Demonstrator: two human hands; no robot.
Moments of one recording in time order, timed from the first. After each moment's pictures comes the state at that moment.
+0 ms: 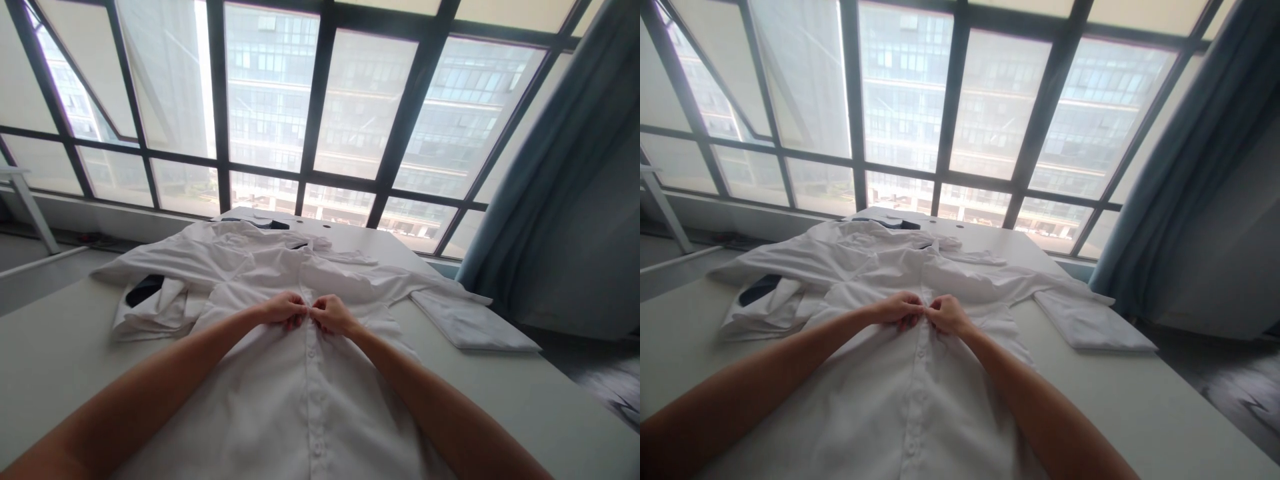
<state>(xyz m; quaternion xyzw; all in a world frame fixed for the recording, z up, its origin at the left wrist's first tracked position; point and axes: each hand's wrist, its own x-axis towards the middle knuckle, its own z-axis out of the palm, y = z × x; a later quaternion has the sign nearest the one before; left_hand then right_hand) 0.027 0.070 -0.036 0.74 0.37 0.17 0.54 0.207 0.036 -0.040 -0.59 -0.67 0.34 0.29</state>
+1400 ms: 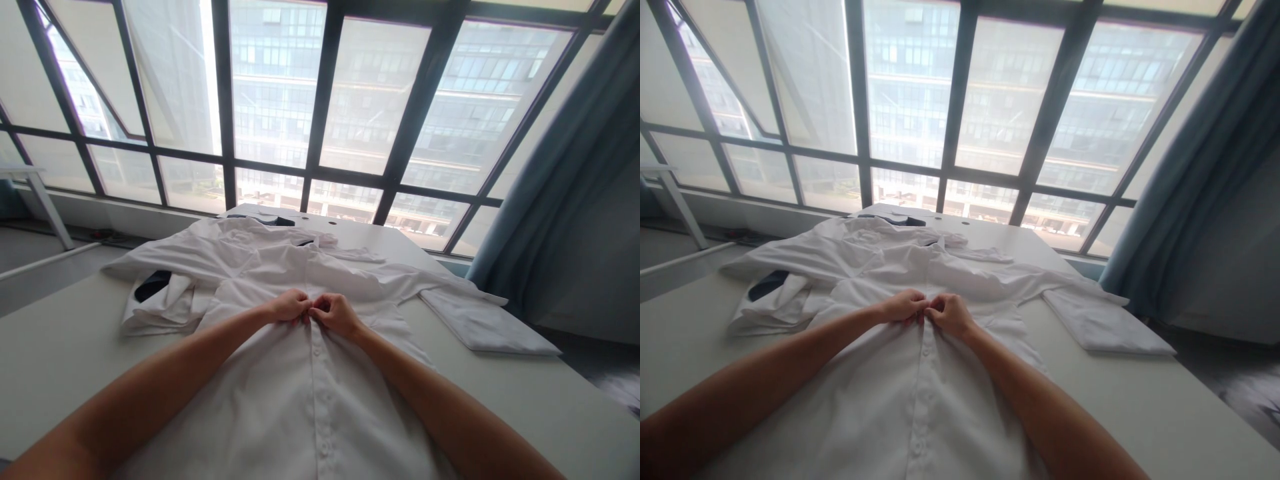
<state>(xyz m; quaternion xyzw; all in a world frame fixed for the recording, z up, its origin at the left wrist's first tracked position) 0.033 0.065 -0.038 0.76 0.43 0.19 0.45 0.204 0.032 -0.046 -0.49 -0.74 0.28 0.37</state>
